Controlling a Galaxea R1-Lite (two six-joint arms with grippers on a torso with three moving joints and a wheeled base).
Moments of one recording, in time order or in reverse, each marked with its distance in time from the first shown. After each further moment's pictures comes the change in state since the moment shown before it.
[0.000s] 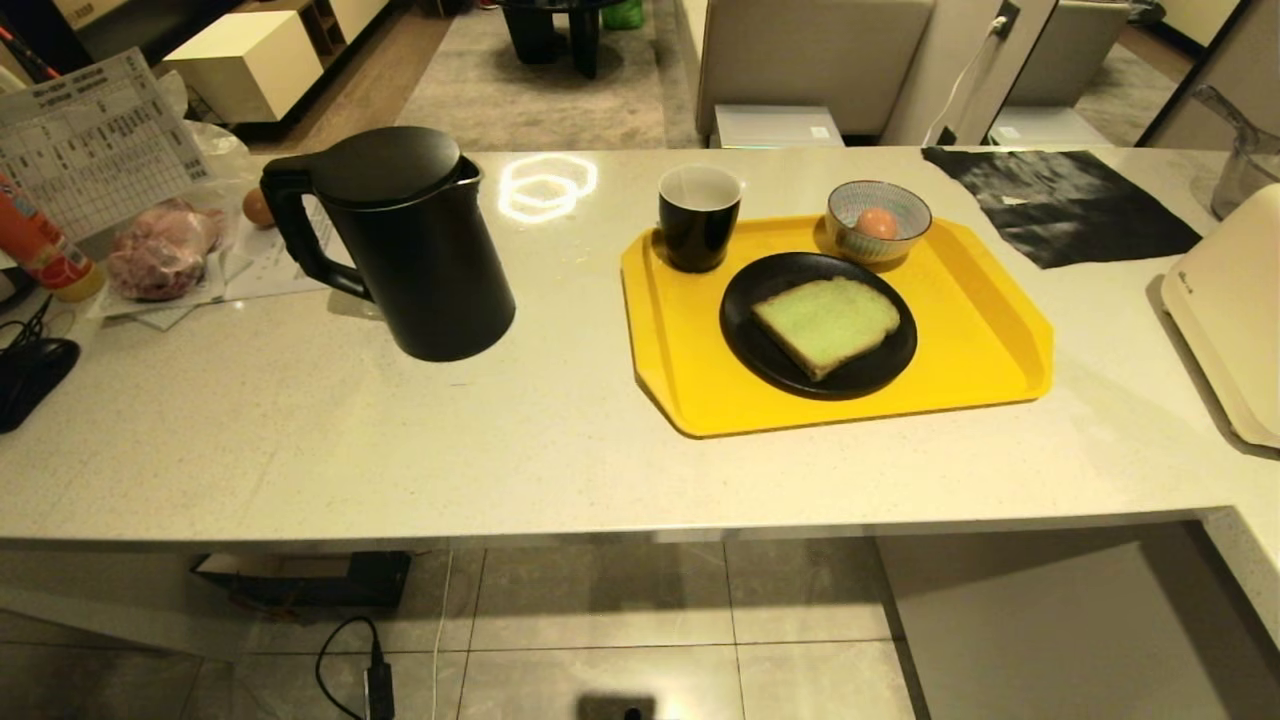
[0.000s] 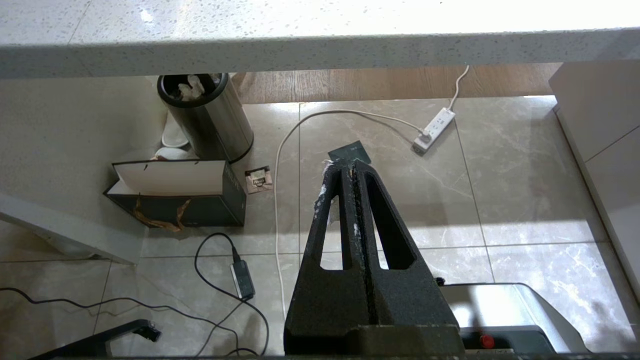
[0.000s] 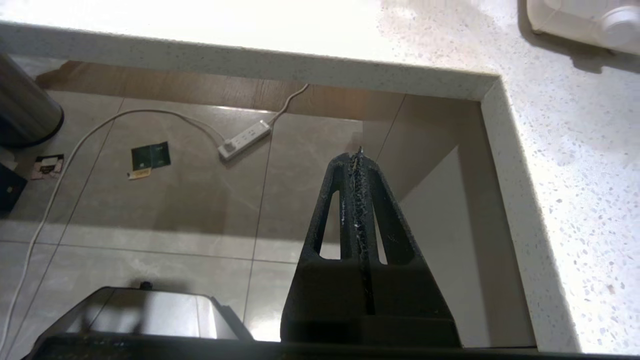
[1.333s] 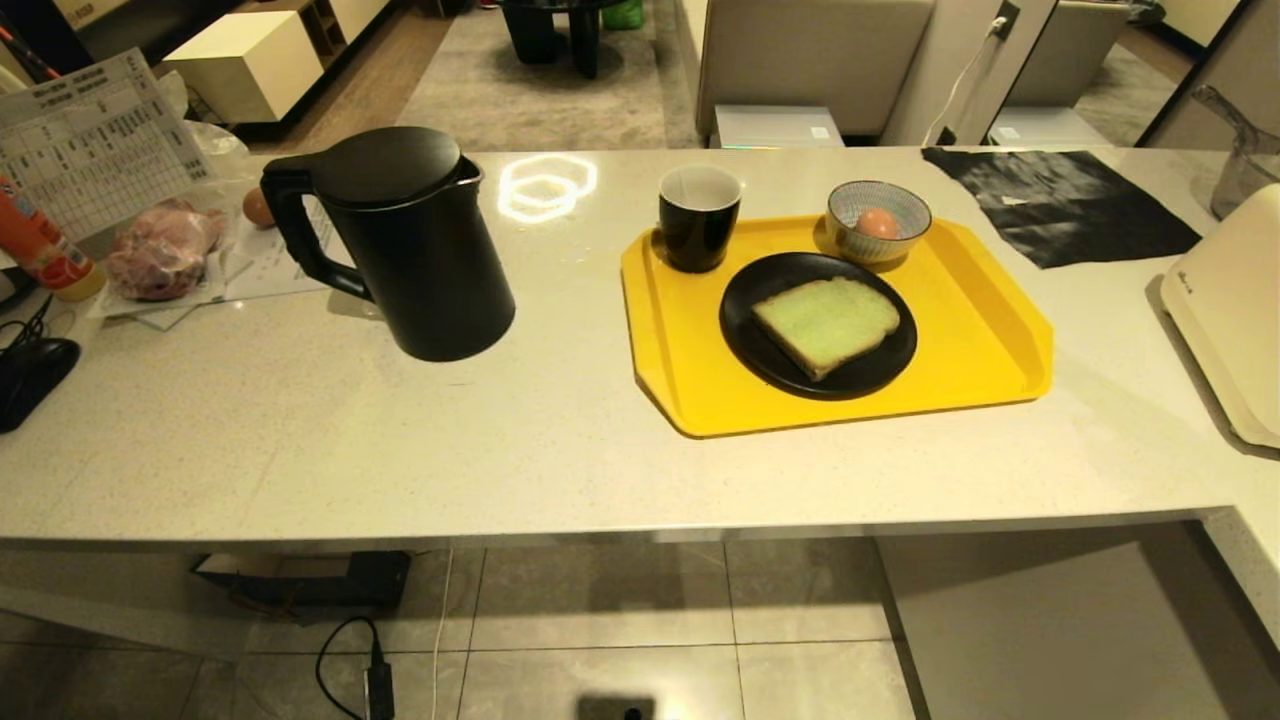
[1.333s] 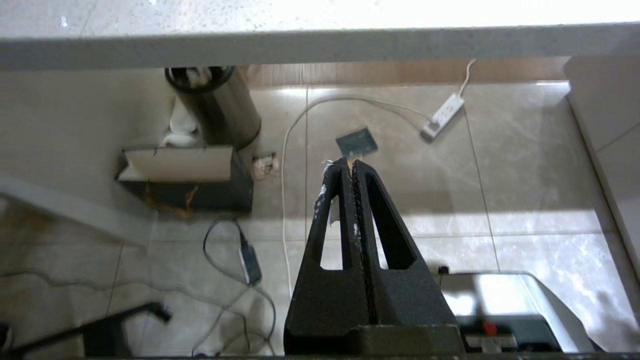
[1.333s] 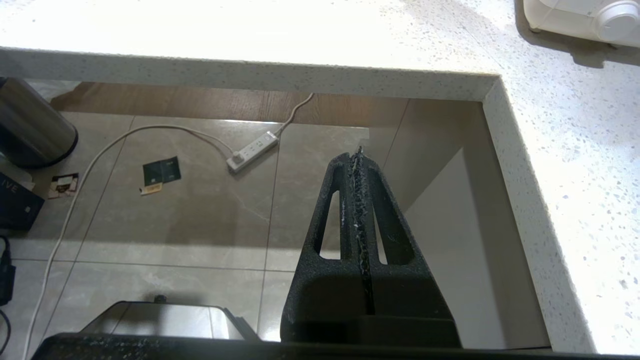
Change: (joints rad) left arm 0.001 0.099 -0.081 0.047 0.025 0.002; right arm -0.001 -0.033 0.001 0.000 -0.001 0.052
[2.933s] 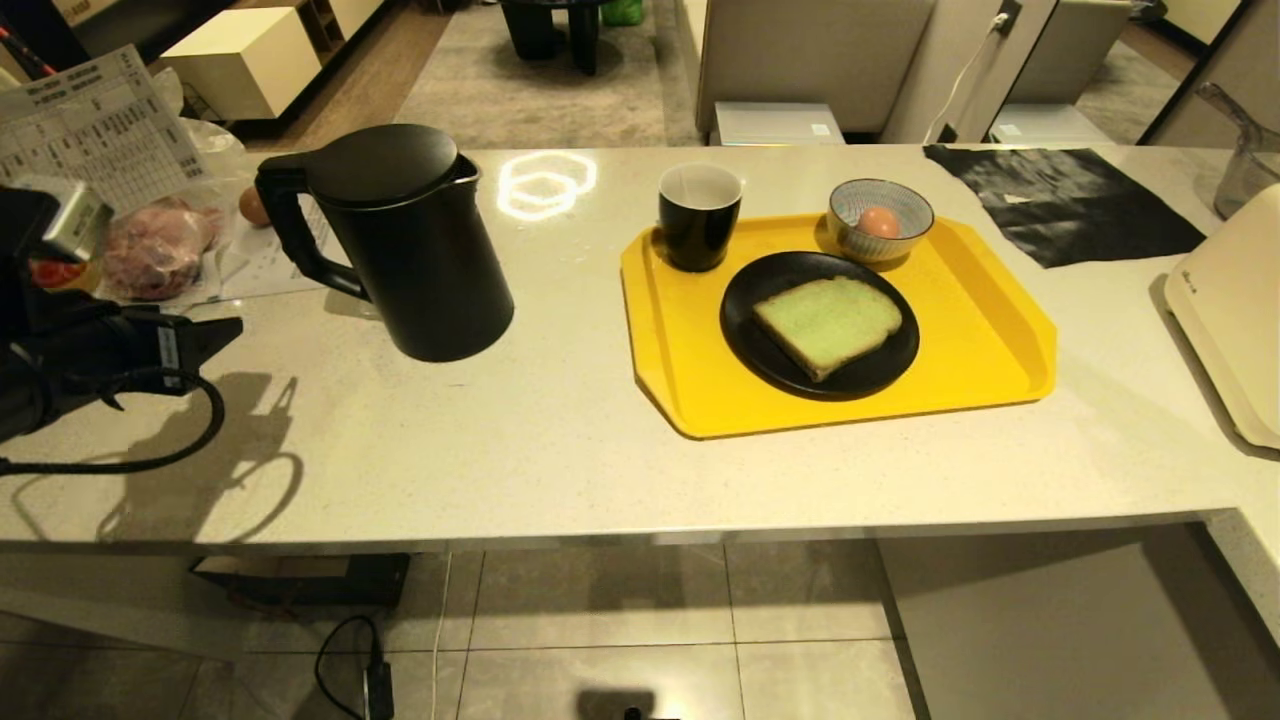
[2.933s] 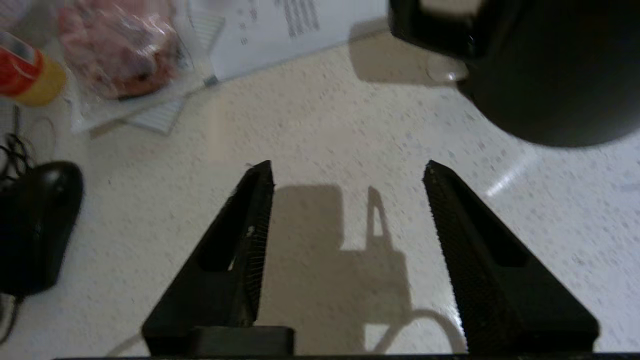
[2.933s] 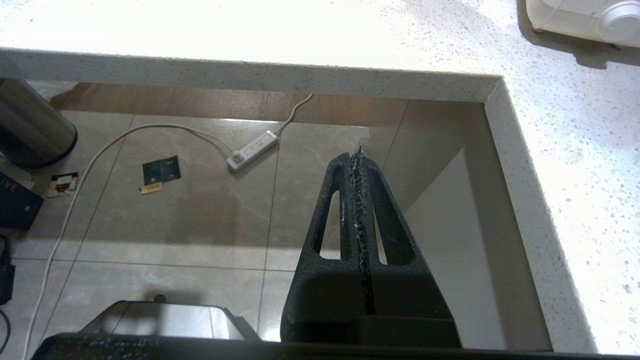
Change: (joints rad) left arm 0.132 1.338 -0.841 -0.436 -0.073 0.208; right arm 0.000 0.002 0.000 0.000 0.000 0.000
